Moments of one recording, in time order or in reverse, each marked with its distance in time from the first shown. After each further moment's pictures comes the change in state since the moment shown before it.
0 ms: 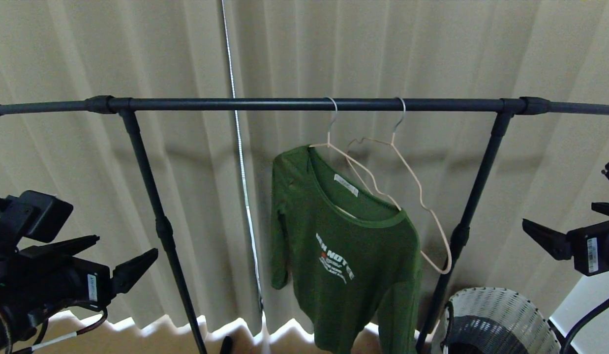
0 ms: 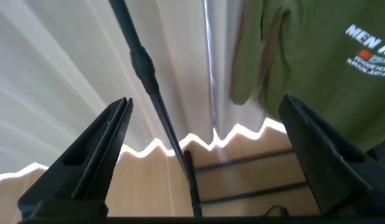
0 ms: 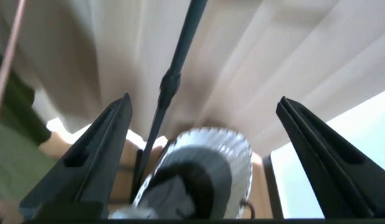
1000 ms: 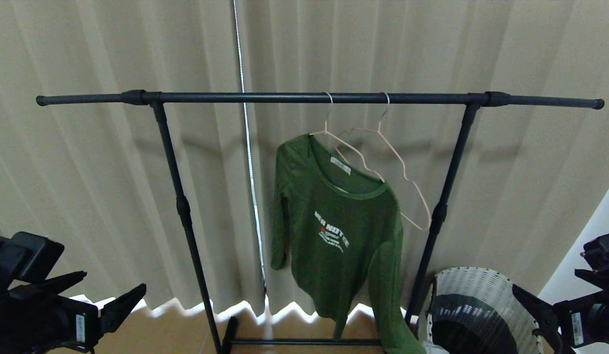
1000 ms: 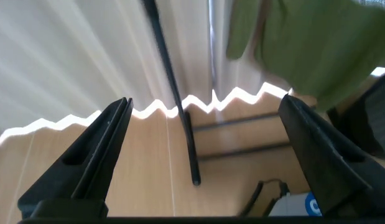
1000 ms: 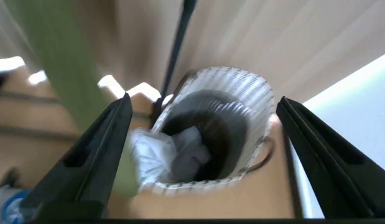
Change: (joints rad) left arm 0.039 -0.064 0.145 -0.001 0.005 -0.007; right arm -0.010 -0.013 0.350 -0.198 0.058 0.069
